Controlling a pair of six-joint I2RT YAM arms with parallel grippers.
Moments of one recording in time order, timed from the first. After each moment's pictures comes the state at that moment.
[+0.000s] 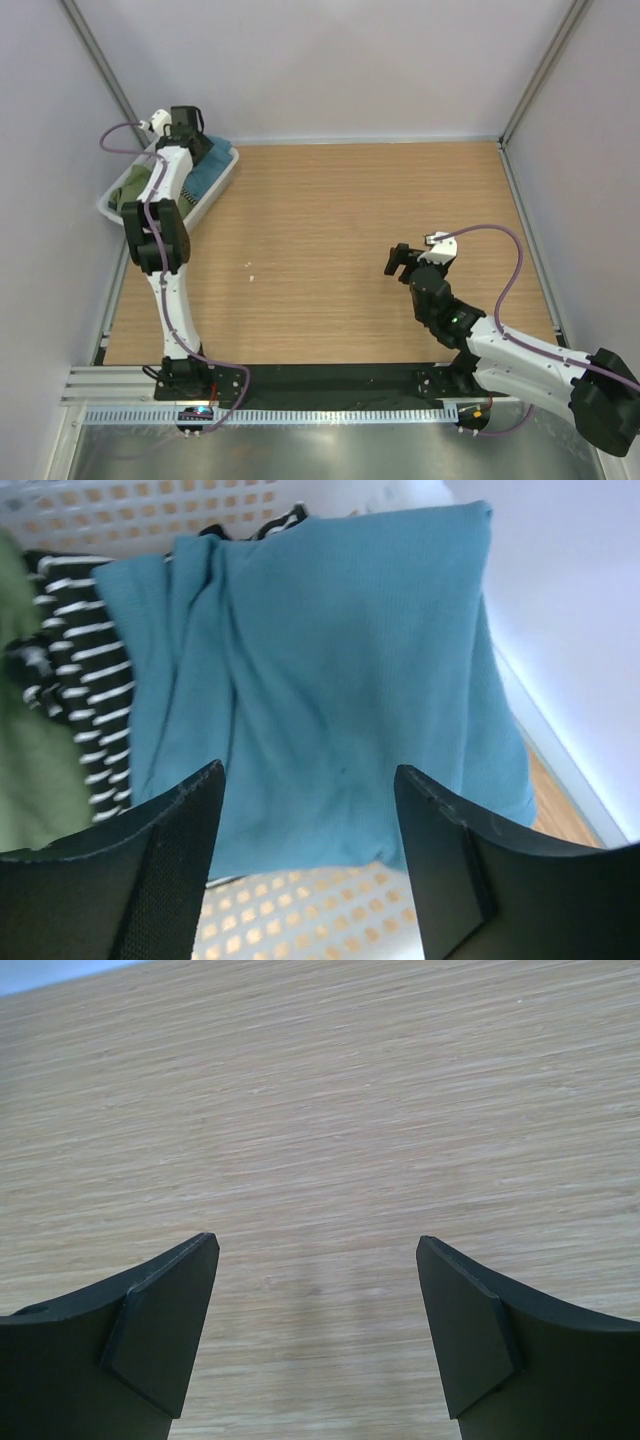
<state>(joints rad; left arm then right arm) 0.05 2.22 2.00 -0.53 -0.37 -0.76 0.78 0.86 0.28 0.30 0.80 0.42</state>
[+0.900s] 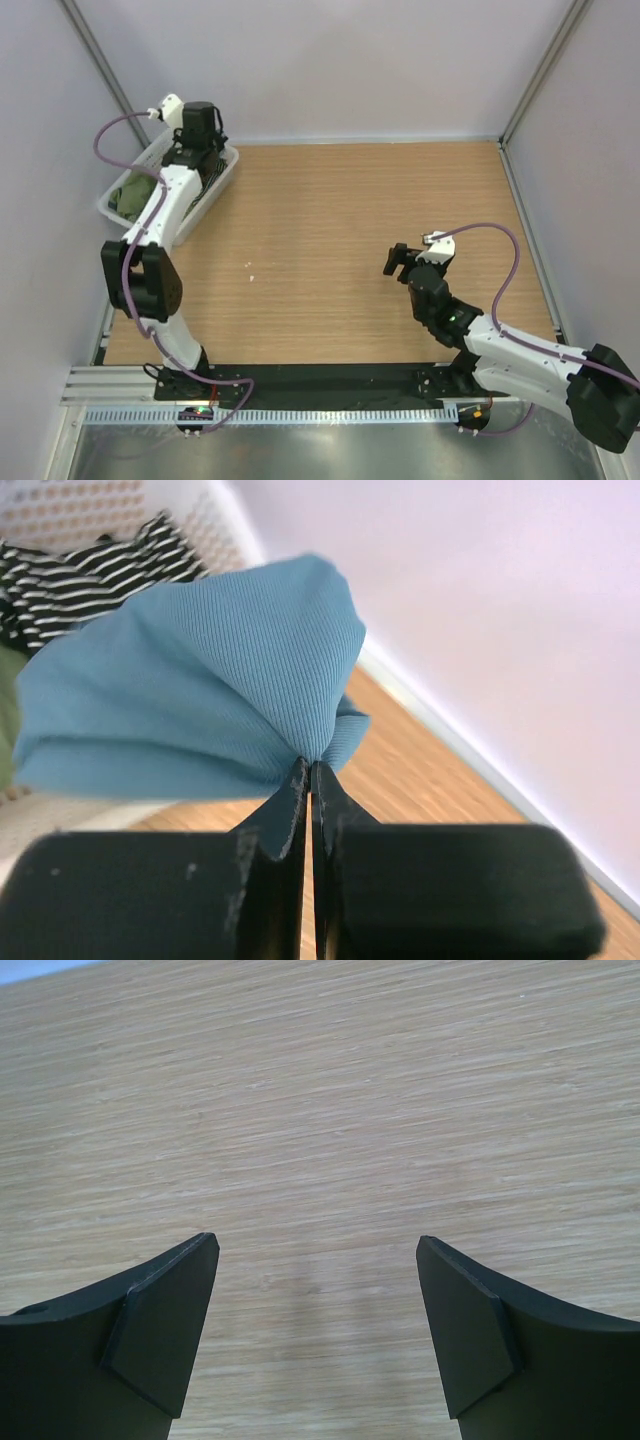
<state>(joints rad) -0.10 1.81 1.68 -0.37 -0.42 -0.76 0.78 0.89 0.28 0.31 0.80 0.42</state>
